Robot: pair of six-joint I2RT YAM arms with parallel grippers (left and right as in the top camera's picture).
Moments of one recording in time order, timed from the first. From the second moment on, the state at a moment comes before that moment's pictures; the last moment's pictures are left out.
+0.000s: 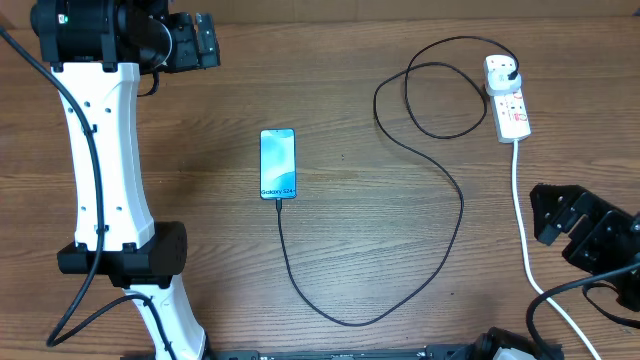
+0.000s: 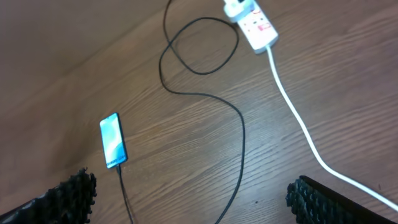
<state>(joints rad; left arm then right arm) -0.04 2.07 2.69 -1.64 0.02 -0.21 -0.36 0.99 1.78 -1.64 -0.33 0.20</state>
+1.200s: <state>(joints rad) -0.04 2.07 2.69 -1.64 0.02 -0.21 0.01 0.44 0.63 -0.08 -0.16 0.14</state>
